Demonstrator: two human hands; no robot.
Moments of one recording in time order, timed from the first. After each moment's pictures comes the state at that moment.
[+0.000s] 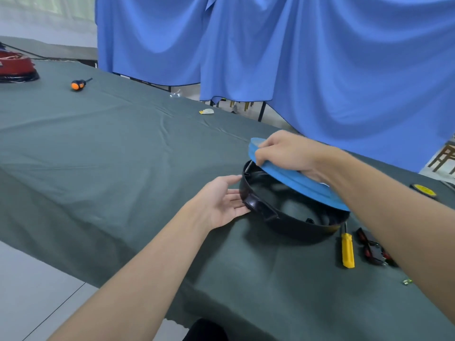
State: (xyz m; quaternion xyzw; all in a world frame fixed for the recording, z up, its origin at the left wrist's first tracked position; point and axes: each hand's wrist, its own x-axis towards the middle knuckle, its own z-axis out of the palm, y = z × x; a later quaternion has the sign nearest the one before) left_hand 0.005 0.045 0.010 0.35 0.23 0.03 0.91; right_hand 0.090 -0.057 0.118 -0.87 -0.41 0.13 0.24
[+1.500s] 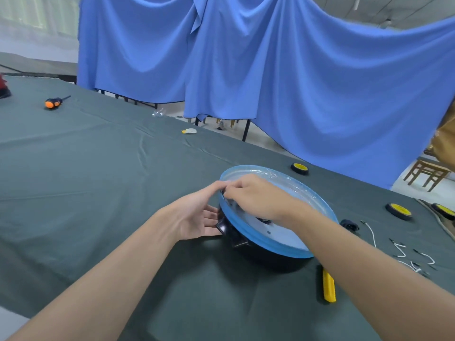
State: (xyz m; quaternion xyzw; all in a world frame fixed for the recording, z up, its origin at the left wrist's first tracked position) left_hand 0.034 0.076 0.015 0.51 0.24 -0.03 0.83; right_hand 0.103 -0.053 0.083 -0.85 -0.45 0.13 0.24
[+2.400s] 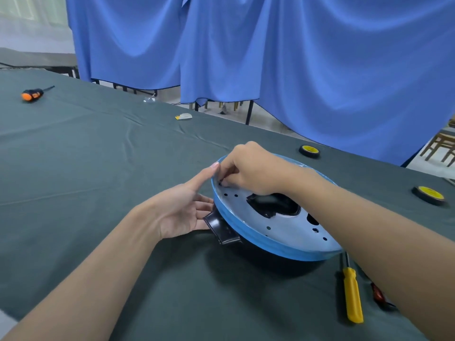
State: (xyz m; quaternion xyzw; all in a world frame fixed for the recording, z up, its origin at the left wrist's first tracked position) left_hand 0.055 0.099 0.004 0.51 0.21 -0.03 0.83; right_hand 0.164 -0.023 0.086 -0.80 -0.59 0.02 0.10
